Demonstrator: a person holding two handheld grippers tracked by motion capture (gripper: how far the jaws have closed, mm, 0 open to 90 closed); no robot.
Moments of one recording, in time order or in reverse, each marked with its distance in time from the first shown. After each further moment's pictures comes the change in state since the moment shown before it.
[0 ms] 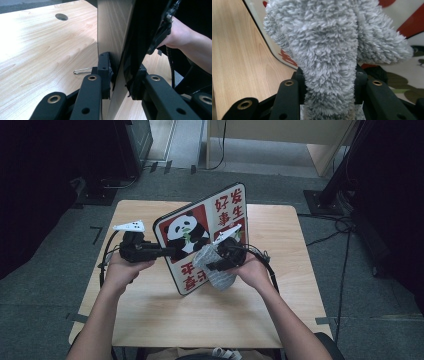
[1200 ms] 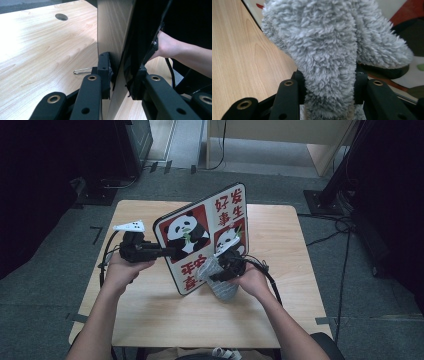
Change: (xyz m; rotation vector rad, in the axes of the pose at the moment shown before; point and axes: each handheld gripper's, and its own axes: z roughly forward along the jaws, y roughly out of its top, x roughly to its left) left arm 0.000 0.000 0.000 0.003 0.001 0.003; right arm -0.006 -0.034 0.032 0.079 0.018 0.020
